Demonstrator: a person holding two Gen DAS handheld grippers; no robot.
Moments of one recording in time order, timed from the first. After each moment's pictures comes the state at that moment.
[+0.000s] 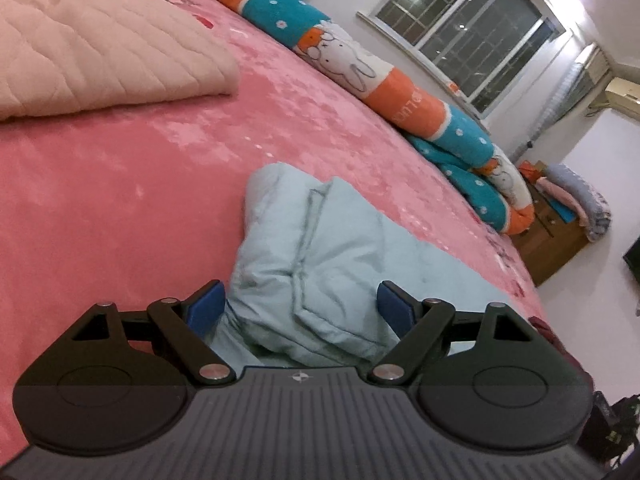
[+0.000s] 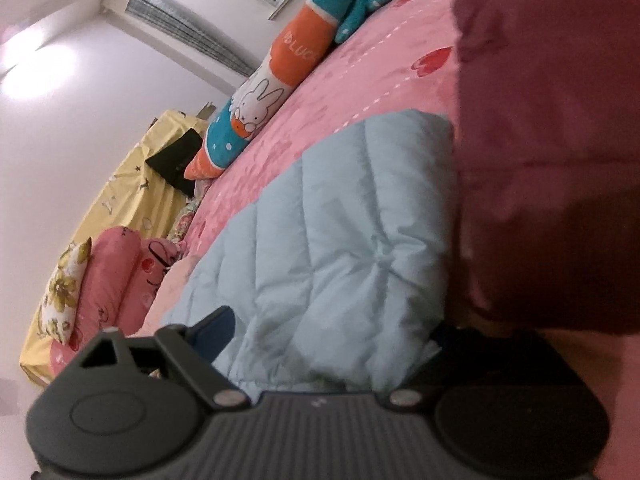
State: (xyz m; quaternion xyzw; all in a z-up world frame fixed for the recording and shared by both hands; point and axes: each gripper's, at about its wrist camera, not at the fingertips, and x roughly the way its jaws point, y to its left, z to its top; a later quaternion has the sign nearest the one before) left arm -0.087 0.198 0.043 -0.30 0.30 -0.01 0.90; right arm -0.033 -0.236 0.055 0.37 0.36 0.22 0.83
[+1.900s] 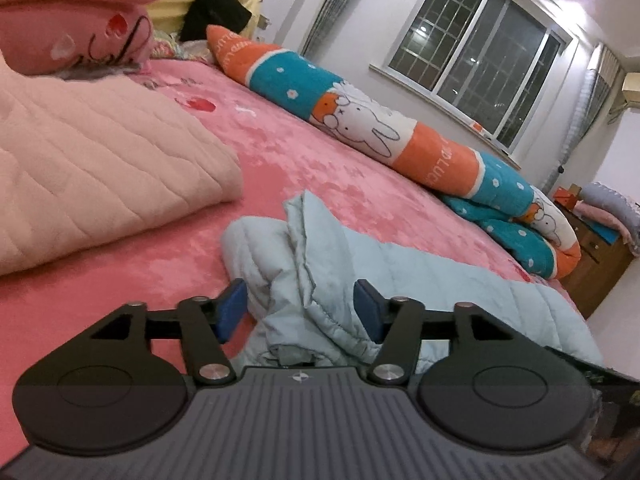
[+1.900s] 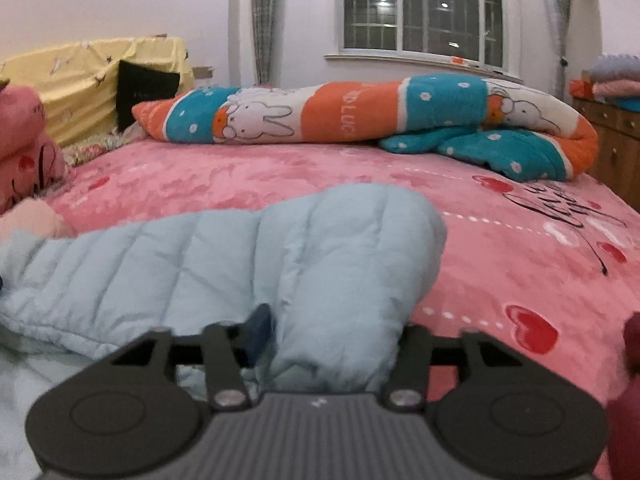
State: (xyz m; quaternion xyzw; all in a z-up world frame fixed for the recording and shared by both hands) left arm -0.019 0.210 0.072 -0.23 0.22 0.06 0.94; right arm 0.101 -0.098 0.104 0.00 0.25 0.11 0.96
